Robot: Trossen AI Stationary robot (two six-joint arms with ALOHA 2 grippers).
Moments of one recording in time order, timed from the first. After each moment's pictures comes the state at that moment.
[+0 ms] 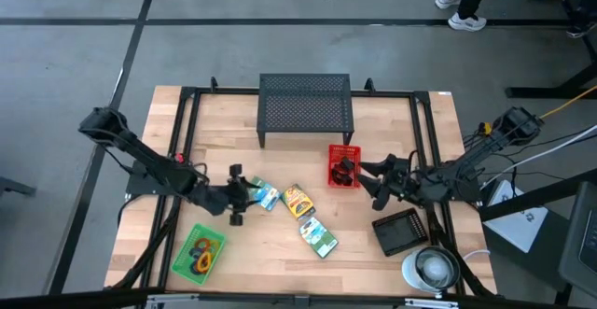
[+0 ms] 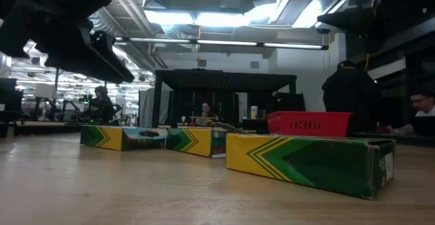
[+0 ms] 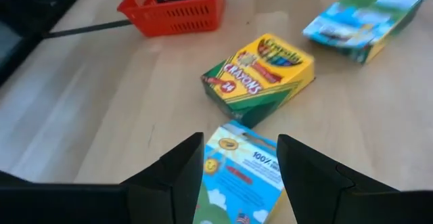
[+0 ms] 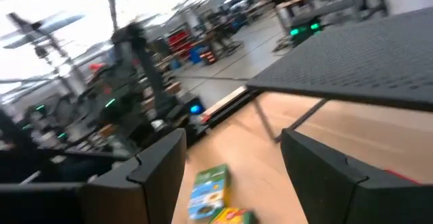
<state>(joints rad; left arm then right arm) -0.49 1.21 0.45 0.12 -0.62 -0.20 0.63 1.07 0.29 0.81 1.02 0.49</state>
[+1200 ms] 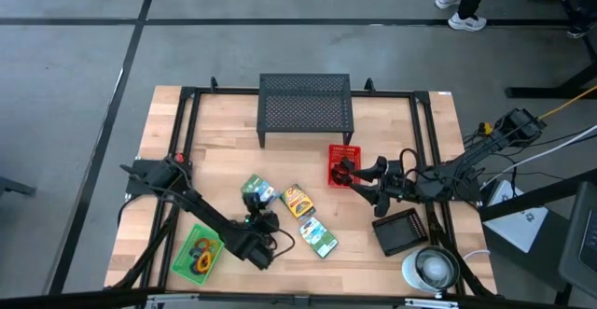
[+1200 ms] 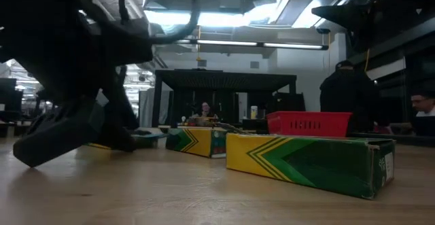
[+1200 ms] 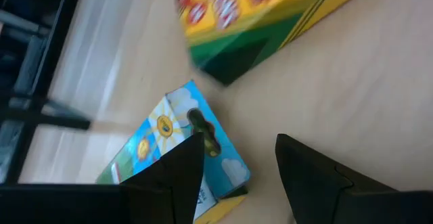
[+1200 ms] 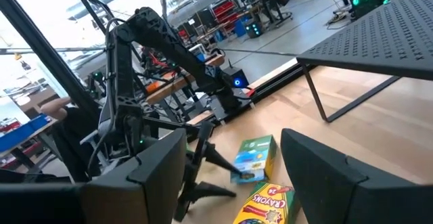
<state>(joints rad) -0.59 2.04 1.23 -0.85 -0.83 -0.84 0.58 1.07 0.29 0.80 0.74 0.51</state>
